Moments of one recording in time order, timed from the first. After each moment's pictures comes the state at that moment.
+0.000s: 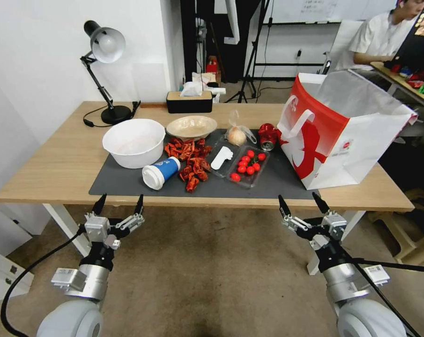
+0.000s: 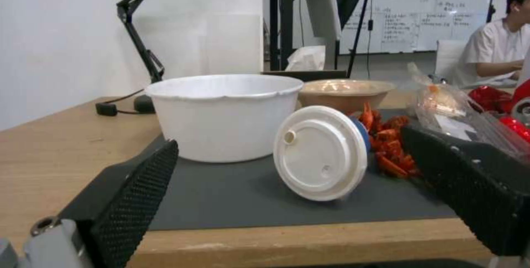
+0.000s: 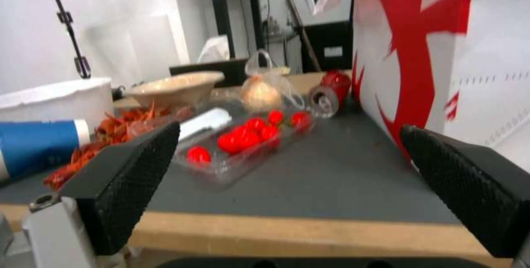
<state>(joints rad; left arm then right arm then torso) 1.70 -1.30 -0.63 -2.13 -0.35 -0.19 0.04 -1.70 1.11 0.50 2.18 0.48 0.16 0.06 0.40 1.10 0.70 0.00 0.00</state>
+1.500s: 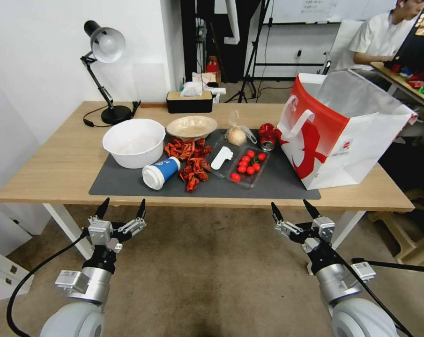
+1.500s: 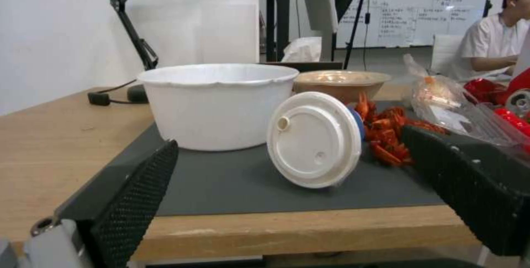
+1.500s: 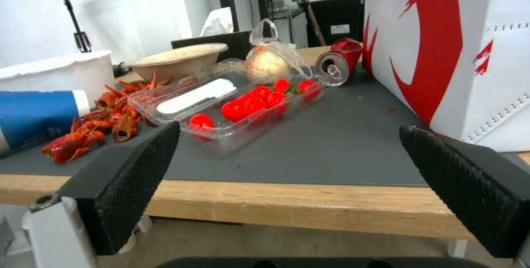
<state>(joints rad) 1.69 -1.30 -0.62 -2.12 -0.35 -0.18 0.05 -1.66 1.11 0.47 2.14 0.48 0.12 0.04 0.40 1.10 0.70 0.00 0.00</state>
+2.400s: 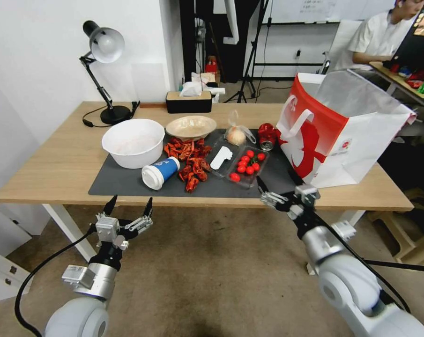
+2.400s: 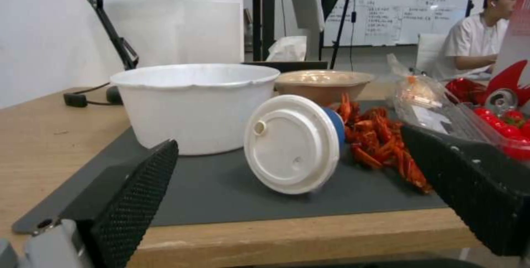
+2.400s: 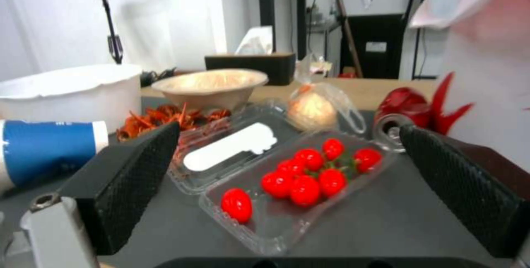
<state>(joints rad) 1.67 -1.28 -0.59 -2.13 -0.36 -0.14 0.05 -1.26 0.99 0.24 2.08 0.54 -0.07 0.16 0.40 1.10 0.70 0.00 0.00</state>
